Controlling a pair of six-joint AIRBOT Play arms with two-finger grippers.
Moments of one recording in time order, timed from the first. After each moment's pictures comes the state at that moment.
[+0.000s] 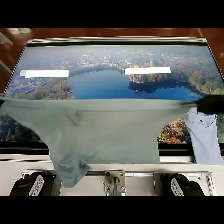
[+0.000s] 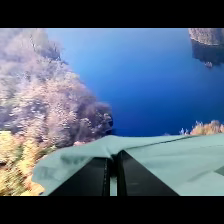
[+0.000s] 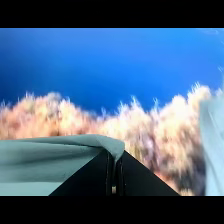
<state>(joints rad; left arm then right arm) 0.28 -0.62 1.27 1.11 -1.40 -1.42 -0.22 -0.82 1.20 -1.32 1.31 1.30</state>
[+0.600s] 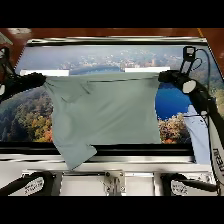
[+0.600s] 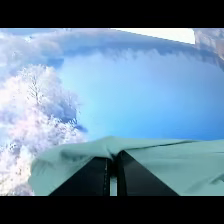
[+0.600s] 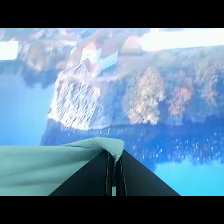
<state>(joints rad) 0.13 -1.21 1.09 0.99 -0.55 -1.21 -0.01 -1.44 1.13 -1.11 0.22 1.15</state>
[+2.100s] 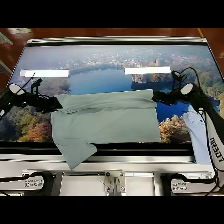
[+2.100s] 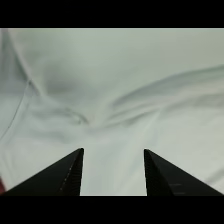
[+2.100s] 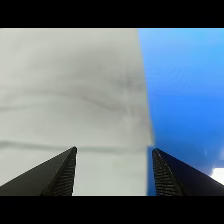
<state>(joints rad) 0.20 -1.46 1.13 1.08 -1.13 -1.35 -0.09 -1.51 1.15 -1.15 0.84 1.35</state>
